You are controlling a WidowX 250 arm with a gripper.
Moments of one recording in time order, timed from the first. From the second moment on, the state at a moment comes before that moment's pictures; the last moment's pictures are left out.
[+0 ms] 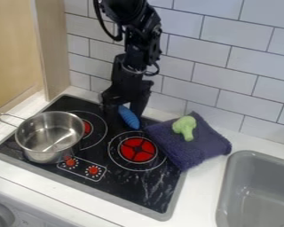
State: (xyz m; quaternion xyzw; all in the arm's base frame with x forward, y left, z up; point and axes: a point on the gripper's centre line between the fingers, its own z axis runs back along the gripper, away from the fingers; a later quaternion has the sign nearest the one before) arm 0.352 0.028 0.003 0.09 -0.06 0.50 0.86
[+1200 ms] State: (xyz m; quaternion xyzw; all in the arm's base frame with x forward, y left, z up) arm 0.353 0.034 0.005 0.11 -0.06 0.50 0.86
